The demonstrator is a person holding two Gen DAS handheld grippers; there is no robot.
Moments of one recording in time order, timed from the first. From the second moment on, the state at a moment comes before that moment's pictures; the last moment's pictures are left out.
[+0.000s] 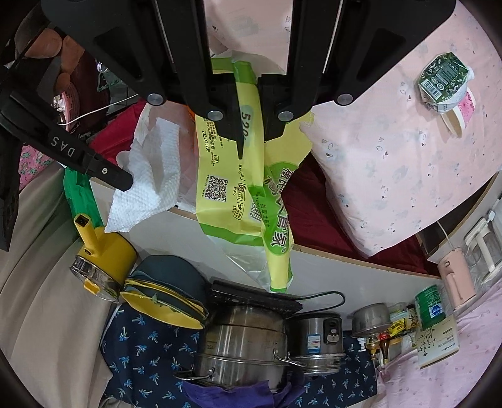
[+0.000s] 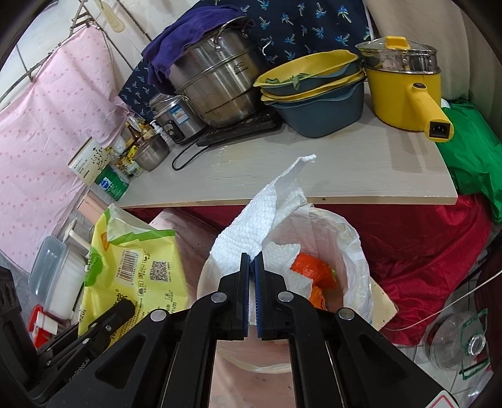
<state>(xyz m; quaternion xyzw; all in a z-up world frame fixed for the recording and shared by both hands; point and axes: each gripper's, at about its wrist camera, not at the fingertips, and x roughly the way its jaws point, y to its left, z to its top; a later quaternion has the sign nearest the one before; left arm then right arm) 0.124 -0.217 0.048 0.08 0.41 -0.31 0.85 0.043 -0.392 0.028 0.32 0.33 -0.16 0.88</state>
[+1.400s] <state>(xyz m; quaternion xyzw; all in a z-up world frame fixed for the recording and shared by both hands) 0.138 -0.167 0.037 0.06 0.41 -0.27 0.87 0.065 -0.341 0.039 0.27 0.34 -0.14 0.89</state>
